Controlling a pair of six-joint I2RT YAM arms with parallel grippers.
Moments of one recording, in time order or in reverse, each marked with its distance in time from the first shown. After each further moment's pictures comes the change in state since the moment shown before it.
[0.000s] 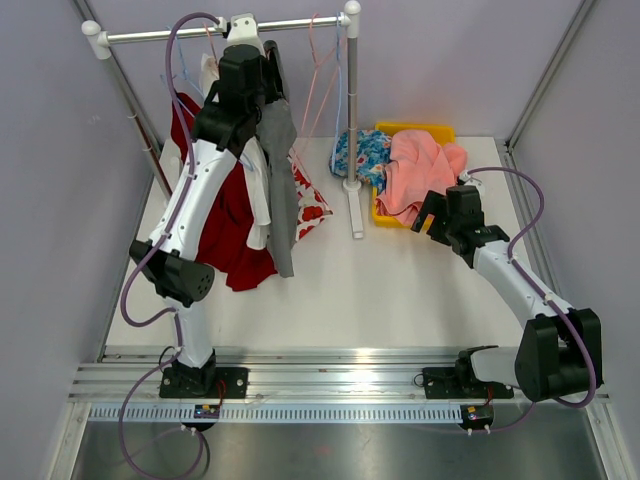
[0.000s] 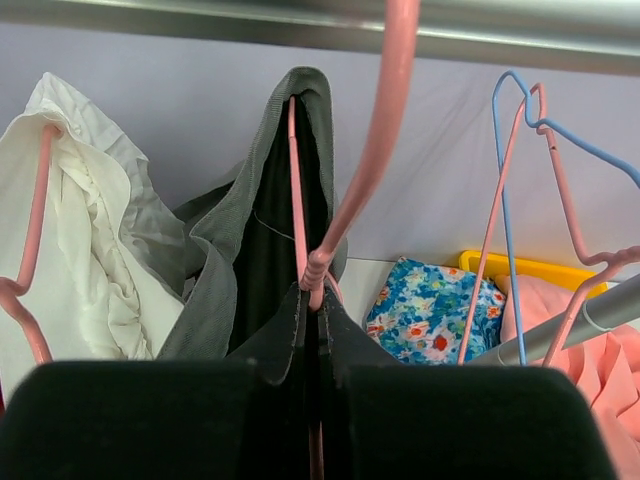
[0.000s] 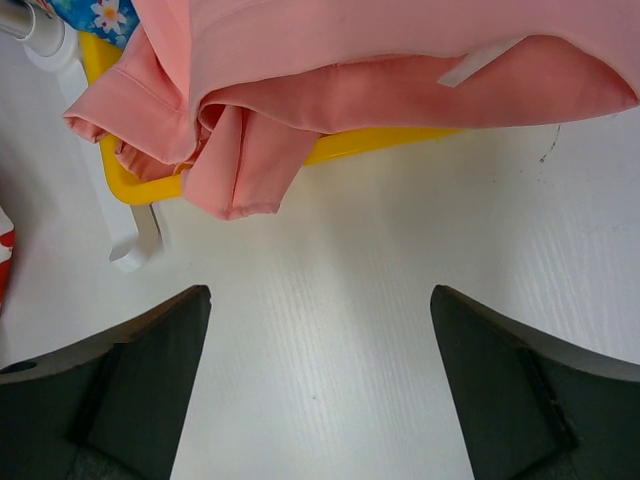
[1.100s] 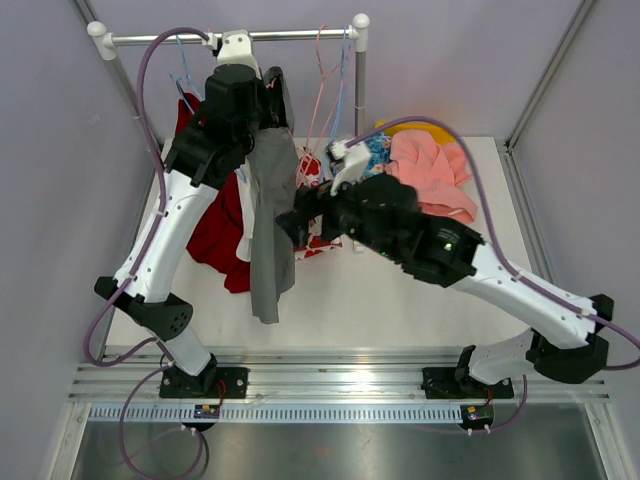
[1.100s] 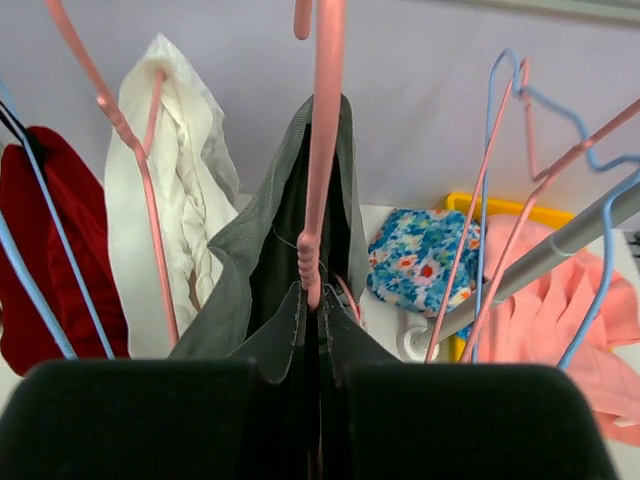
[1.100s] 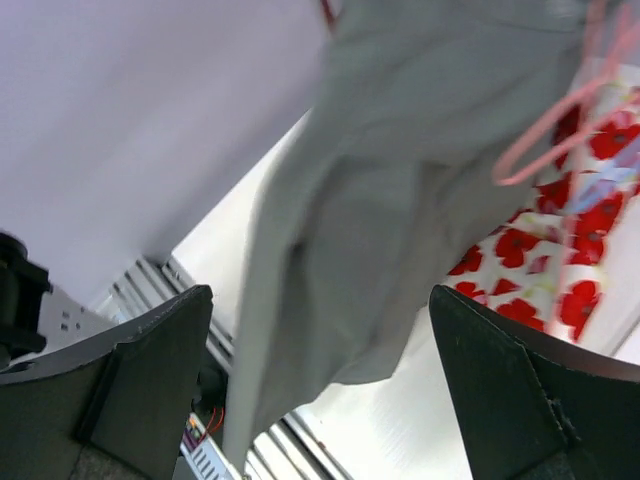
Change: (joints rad) left arm -0.138 -0.266 -0.144 -0.172 -0.123 -0.031; right arm 0.906 0.060 0.768 -0.155 0.122 -0.112
